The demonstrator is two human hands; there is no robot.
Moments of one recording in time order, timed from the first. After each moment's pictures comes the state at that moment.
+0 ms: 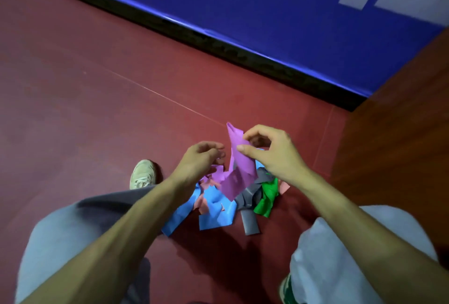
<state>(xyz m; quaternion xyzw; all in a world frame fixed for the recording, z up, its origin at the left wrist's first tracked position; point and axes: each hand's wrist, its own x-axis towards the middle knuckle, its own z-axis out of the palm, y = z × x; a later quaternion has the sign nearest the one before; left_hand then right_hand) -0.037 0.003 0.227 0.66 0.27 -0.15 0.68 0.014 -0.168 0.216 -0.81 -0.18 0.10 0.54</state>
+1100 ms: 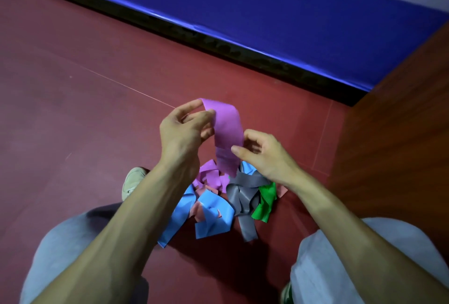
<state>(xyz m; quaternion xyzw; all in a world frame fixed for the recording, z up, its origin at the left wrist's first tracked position) 0.026 -0.017 0.268 0.55 0.32 0.06 0.77 0.041 -0.170 0.212 -0.78 -0.15 0.20 0.57</state>
